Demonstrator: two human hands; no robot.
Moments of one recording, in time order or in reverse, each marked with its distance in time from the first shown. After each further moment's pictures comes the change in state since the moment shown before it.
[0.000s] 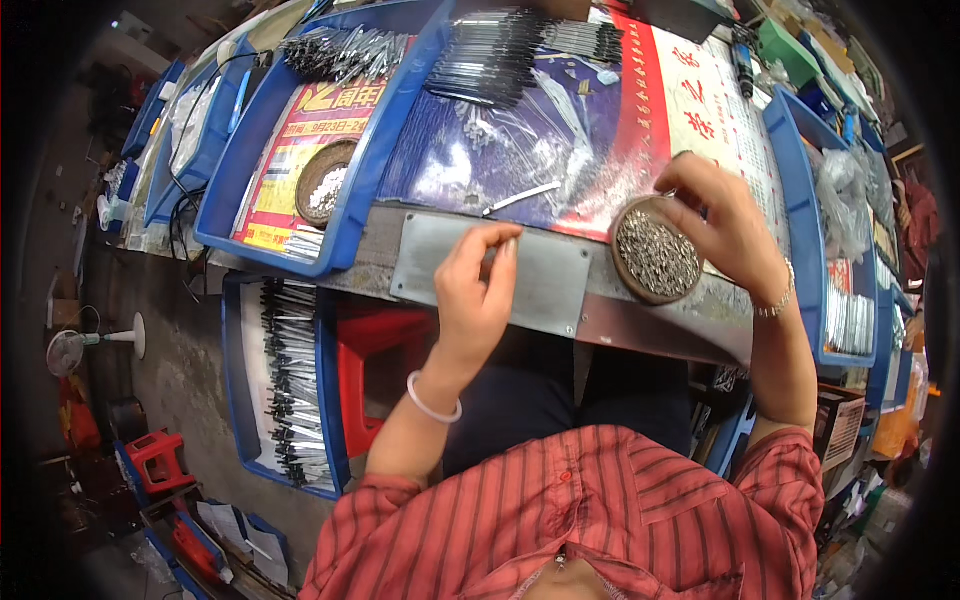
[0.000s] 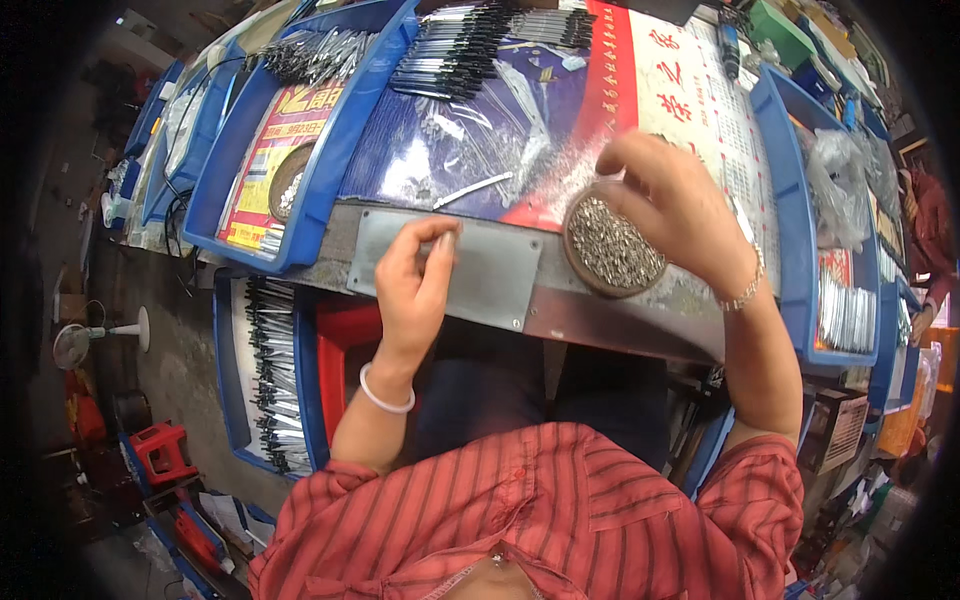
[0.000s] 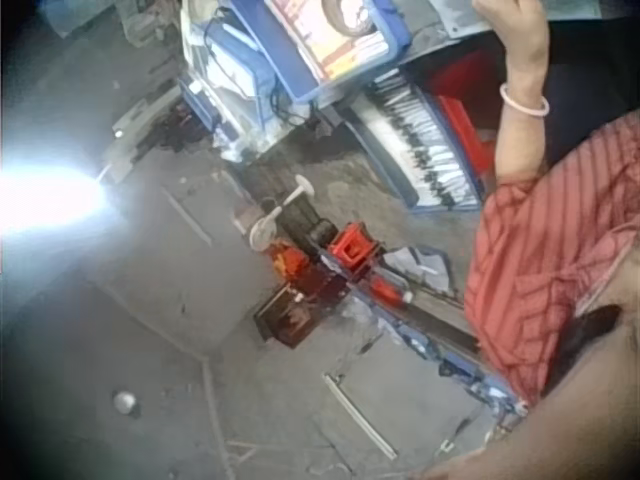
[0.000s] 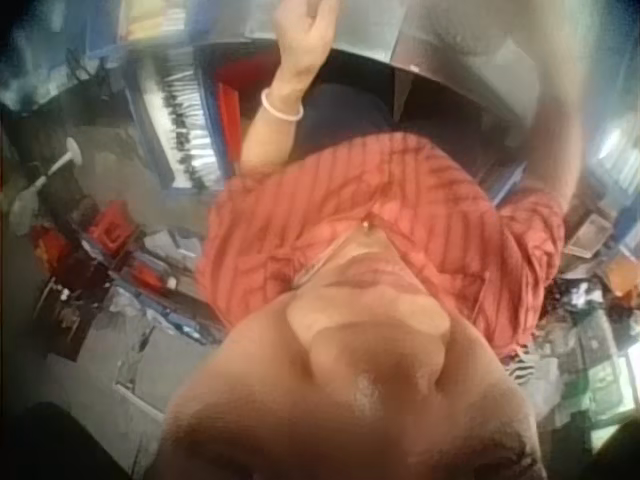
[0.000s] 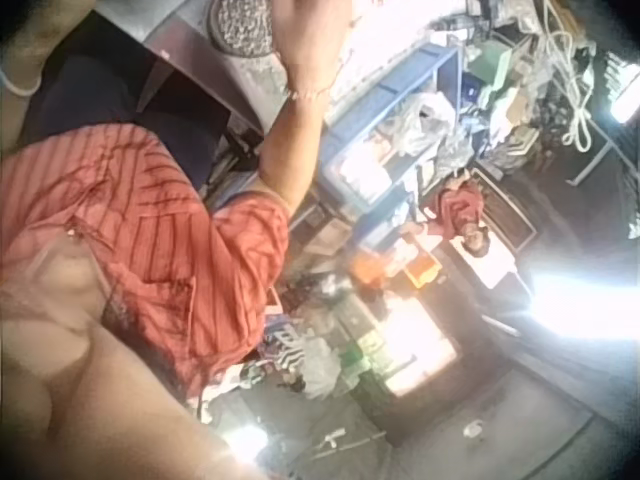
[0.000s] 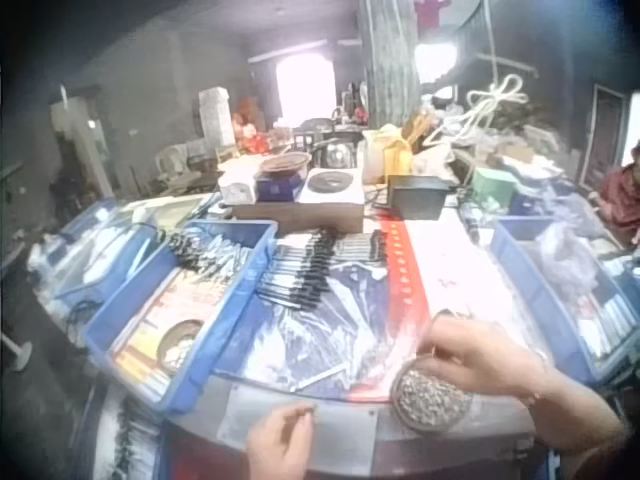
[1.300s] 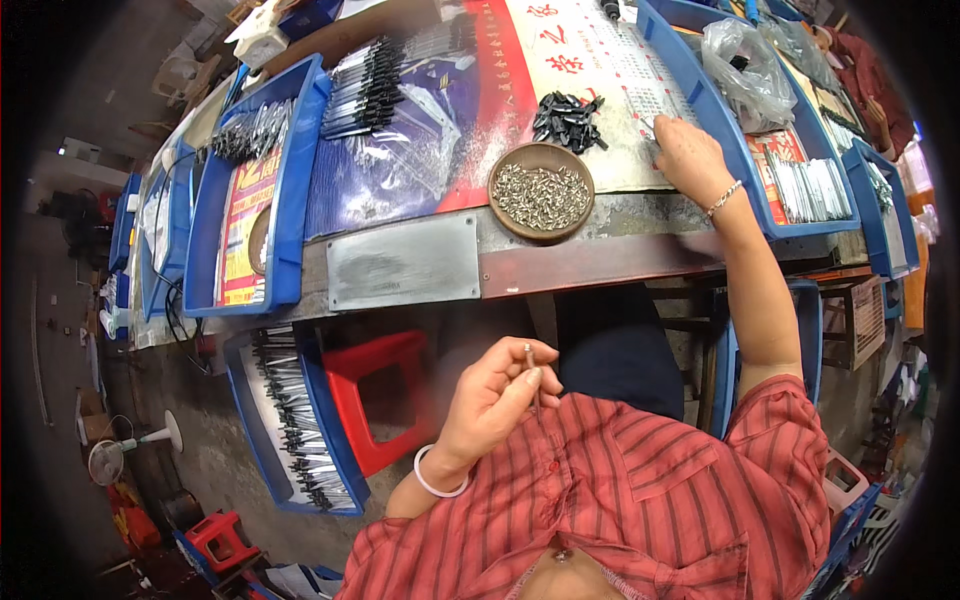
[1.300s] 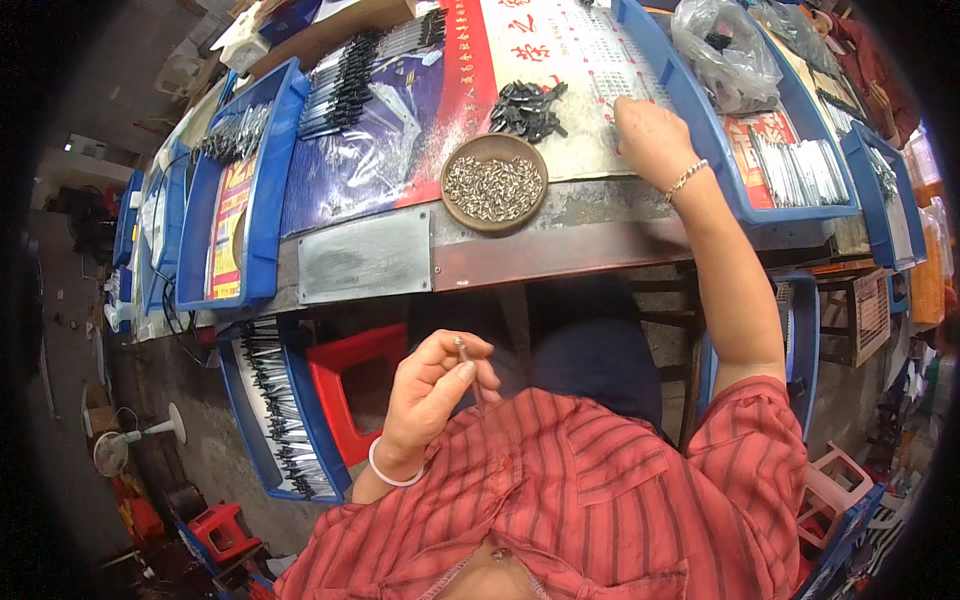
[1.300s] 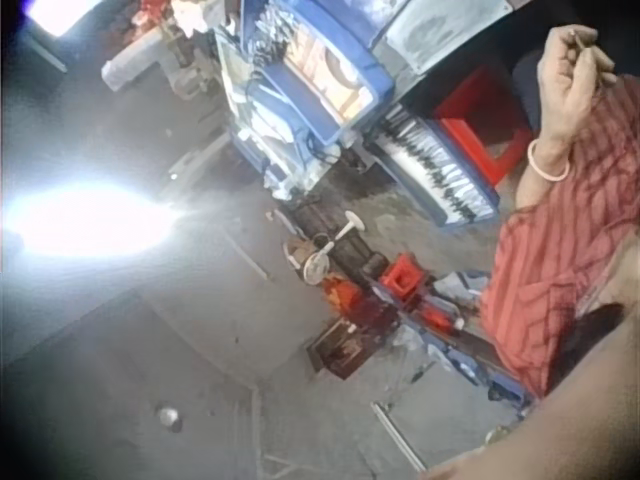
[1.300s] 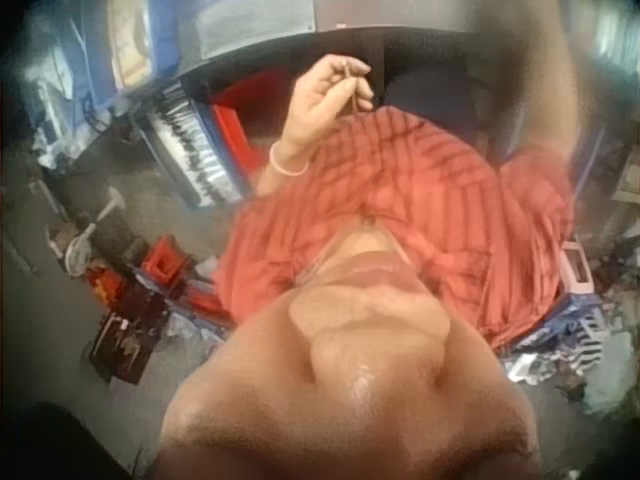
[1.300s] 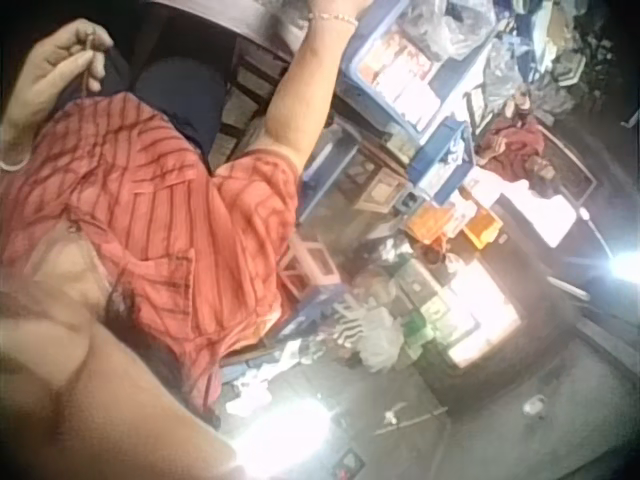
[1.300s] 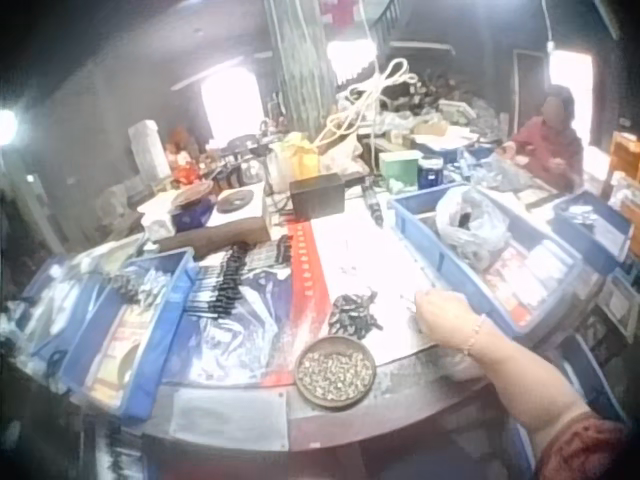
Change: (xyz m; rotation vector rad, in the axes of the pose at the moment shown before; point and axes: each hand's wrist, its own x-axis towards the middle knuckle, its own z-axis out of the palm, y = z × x) left_hand -0.123 0.069 0.037 -0.433 -0.704 -0.518; right_hand -0.108 0.112 -0.024 -0.675 0.124 0.496
